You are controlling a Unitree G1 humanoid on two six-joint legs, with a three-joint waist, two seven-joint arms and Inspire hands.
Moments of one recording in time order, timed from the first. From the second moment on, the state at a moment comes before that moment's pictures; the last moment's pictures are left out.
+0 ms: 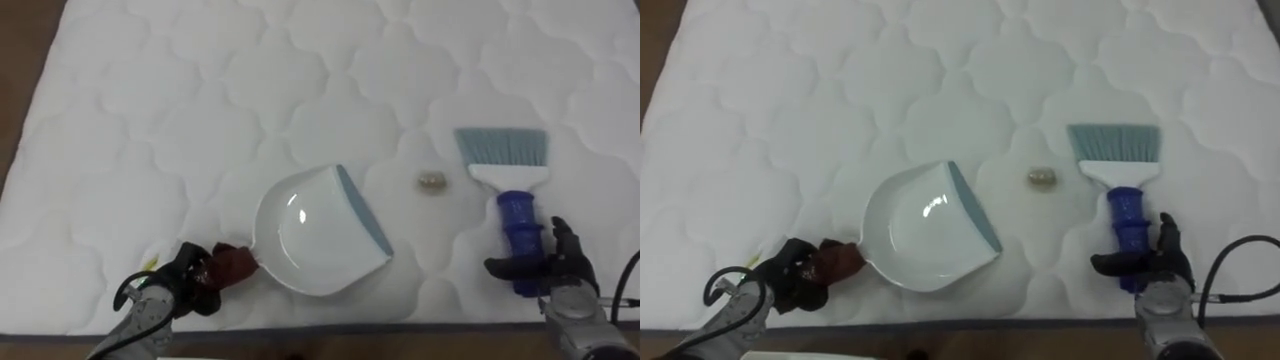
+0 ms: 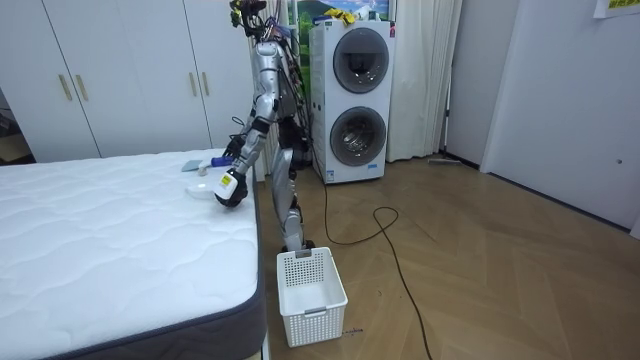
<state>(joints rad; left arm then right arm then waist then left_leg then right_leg) -0.28 0.34 -0.31 1.09 0.33 -0.09 0.17 -0.34 -0.39 0.18 1.22 0.19 -0.14 -0.33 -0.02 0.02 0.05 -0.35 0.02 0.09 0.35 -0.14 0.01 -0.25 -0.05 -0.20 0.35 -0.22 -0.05</state>
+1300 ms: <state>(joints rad) -0.39 0.33 -0.34 1.07 0.29 -0.11 0.17 -0.49 -0.43 0.21 1.32 0.15 -0.06 -0.53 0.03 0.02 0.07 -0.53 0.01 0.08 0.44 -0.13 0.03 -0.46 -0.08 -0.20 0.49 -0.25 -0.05</state>
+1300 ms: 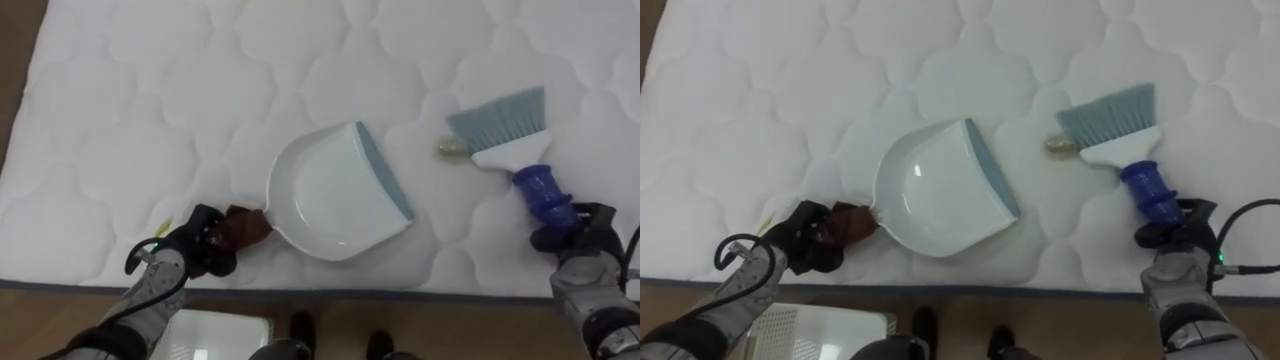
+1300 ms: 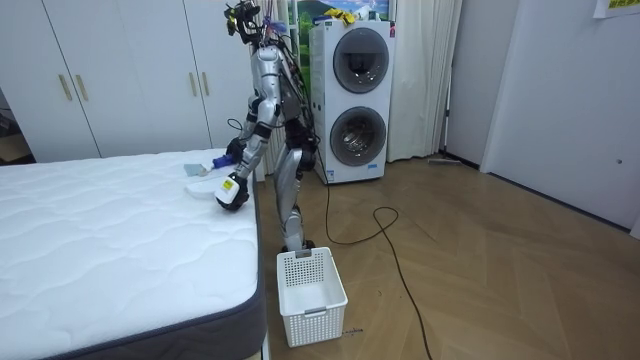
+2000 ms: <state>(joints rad) -0.40 0.32 -0.36 1.04 0.30 -0.05 0.17 -0.49 -0.42 0.21 1.33 0.17 -0.02 -0.59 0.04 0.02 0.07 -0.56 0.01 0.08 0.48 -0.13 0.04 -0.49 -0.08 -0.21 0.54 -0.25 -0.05</state>
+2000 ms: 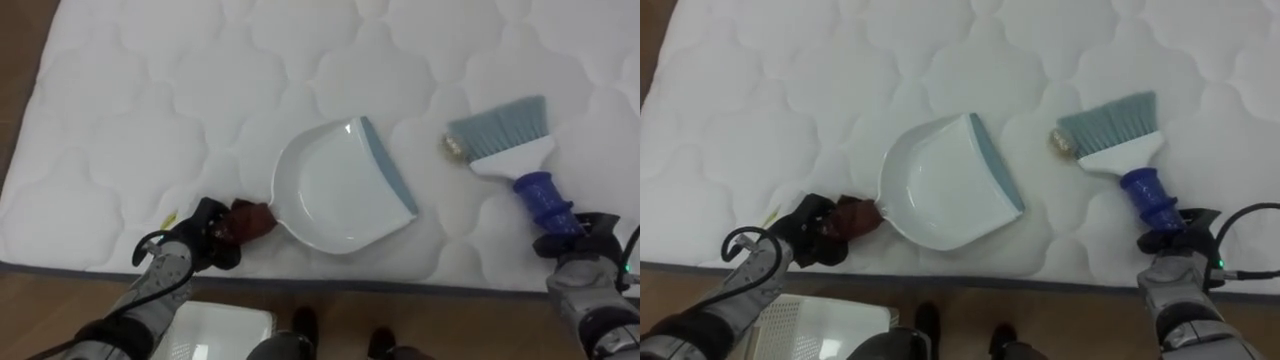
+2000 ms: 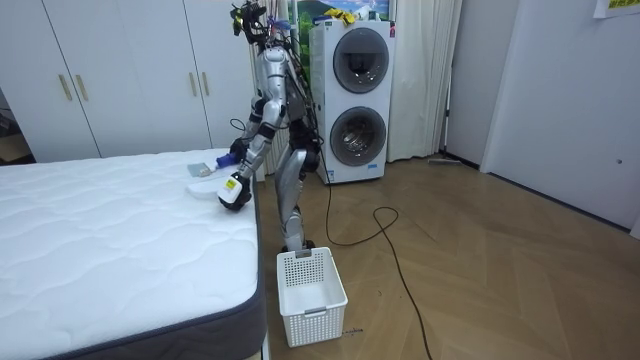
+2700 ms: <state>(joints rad) -0.40 0.46 -0.40 0.97 0.68 0.00 0.34 -0.49 -0.58 0.25 1.33 -0.15 0.07 -0.60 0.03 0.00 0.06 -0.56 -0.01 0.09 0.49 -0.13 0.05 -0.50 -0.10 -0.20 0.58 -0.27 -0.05</state>
